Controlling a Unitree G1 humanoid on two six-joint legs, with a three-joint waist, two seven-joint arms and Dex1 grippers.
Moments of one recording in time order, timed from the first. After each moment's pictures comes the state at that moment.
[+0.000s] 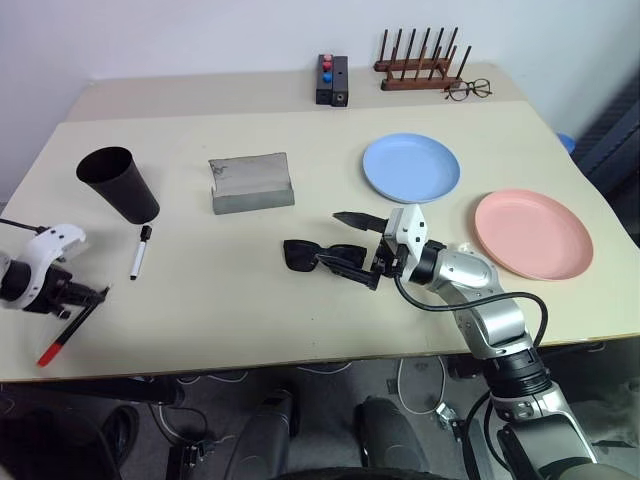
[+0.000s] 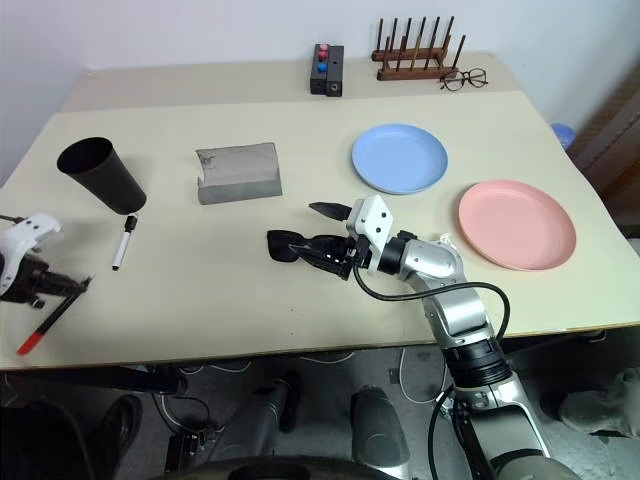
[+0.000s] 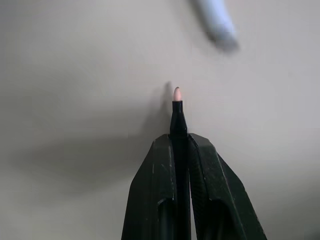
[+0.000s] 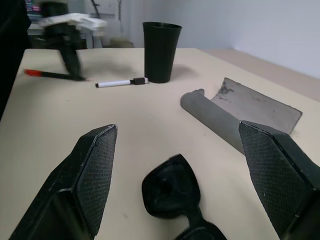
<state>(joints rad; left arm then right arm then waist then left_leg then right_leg) -0.50 1.23 -0.16 0.53 -0.03 0.71 -1.42 -0.40 -0.38 0.15 -0.08 0.32 0.13 0.90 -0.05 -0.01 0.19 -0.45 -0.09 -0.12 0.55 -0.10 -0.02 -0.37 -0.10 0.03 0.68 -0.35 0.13</state>
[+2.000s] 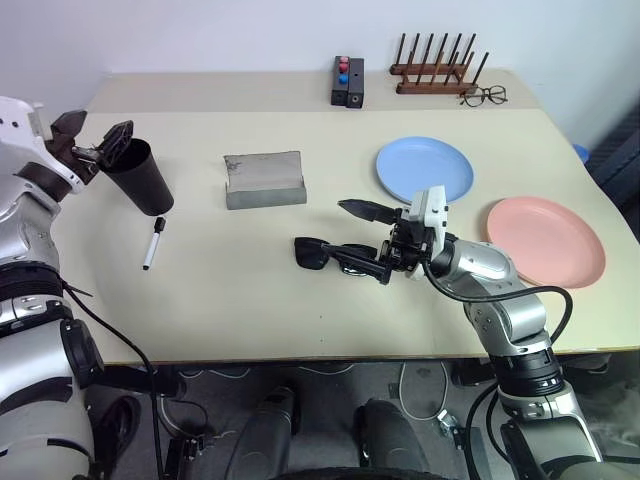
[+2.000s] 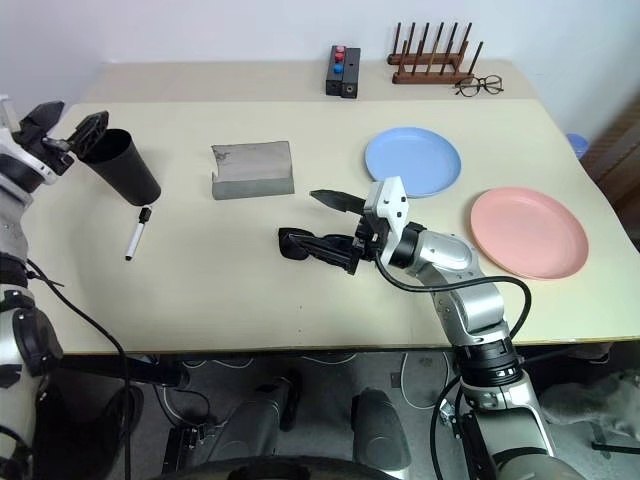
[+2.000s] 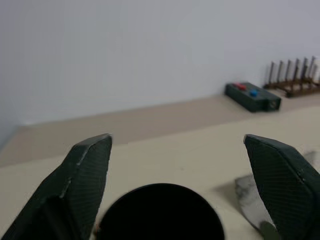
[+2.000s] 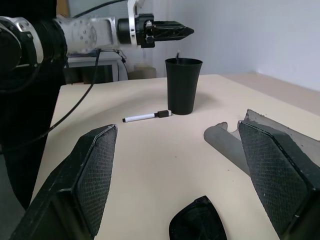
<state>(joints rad) -0.82 0.80 0.36 0.75 -0.34 0.11 -0.83 -0.41 -0.39 0.08 -0.19 0.48 0.28 0.94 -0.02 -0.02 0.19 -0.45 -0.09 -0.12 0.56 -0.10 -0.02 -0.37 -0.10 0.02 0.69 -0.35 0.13</state>
